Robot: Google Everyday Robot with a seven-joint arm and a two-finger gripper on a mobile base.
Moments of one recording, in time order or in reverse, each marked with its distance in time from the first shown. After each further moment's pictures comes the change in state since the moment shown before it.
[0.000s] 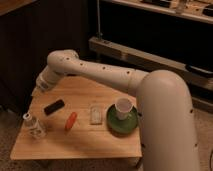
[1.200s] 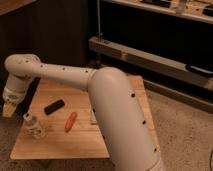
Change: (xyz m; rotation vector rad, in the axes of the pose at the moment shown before) arm -0.035 0.073 0.091 -0.278 0.189 -0.159
